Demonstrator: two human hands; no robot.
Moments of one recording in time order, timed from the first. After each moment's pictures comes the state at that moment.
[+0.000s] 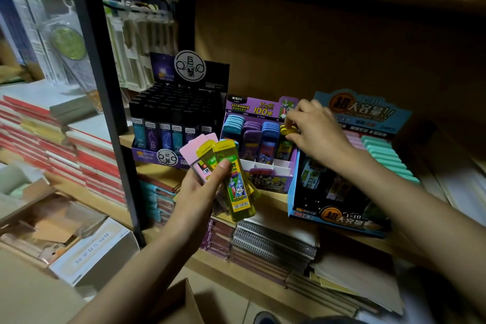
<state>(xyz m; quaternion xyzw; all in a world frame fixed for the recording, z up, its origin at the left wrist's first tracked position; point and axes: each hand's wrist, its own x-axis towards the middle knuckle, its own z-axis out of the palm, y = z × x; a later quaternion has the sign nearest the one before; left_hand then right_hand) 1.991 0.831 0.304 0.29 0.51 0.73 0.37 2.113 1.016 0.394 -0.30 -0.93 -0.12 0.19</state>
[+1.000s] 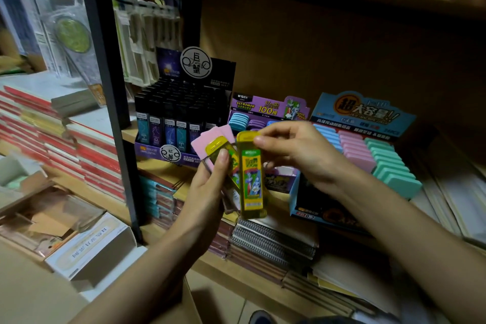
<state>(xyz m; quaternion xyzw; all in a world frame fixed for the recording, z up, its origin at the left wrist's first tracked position) 2.006 0.829 0.318 0.29 0.43 0.76 0.38 2.108 0.938 0.404 -0.24 -0.77 0.55 0.22</state>
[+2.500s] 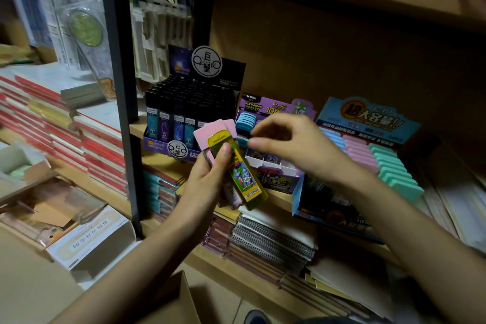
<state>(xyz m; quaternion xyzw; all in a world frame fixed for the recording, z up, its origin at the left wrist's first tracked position) 2.000 0.813 0.332 0.31 0.48 0.75 0.34 2.100 0.927 0.415 -0.20 -0.89 0.35 0.21</state>
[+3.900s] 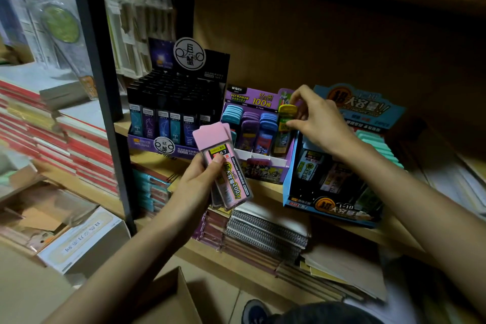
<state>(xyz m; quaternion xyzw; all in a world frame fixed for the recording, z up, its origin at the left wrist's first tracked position) 2.000 0.822 0.318 0.28 0.49 0.72 0.40 2.121 1.013 0.400 -0.31 -0.91 0.08 0.27</state>
